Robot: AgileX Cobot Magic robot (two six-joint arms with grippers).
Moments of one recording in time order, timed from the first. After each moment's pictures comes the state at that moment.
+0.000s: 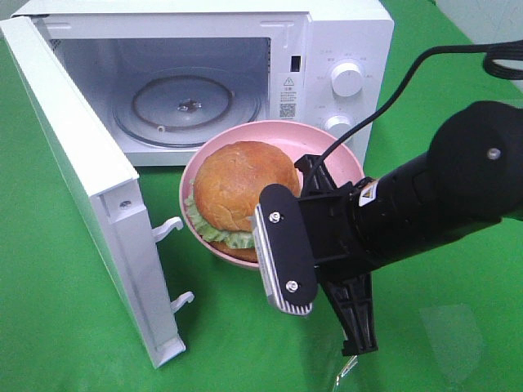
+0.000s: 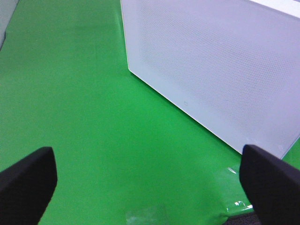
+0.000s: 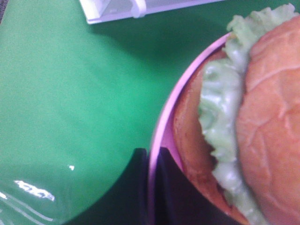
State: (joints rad) left arm -0.03 0.00 -0.52 -0.15 1.08 0.15; right arm 0.75 1.55 -0.69 0.53 0.16 -1.60
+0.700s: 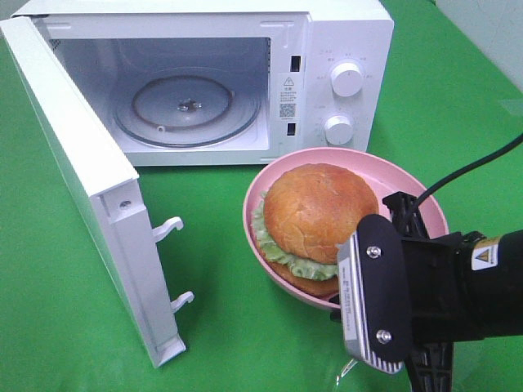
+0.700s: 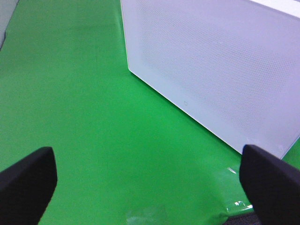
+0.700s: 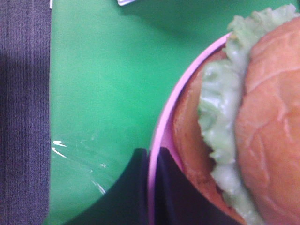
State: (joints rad) left arm -0.03 0.00 -0.52 -0.15 1.08 0.15; right arm 0.75 1.25 -0.41 0.61 0.11 -1.42
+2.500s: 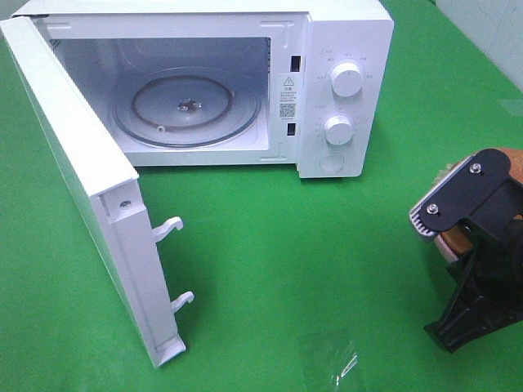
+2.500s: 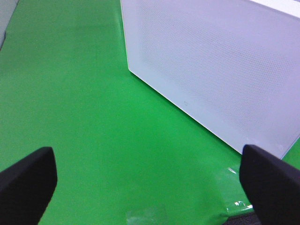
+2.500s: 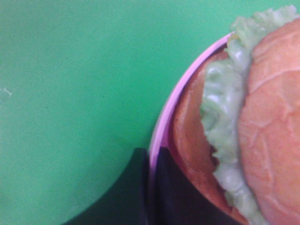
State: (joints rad) left arm -0.03 0.00 -0.52 -0.15 1.08 0.15; right arm 0.75 1.19 -0.38 -0.94 0.45 0.83
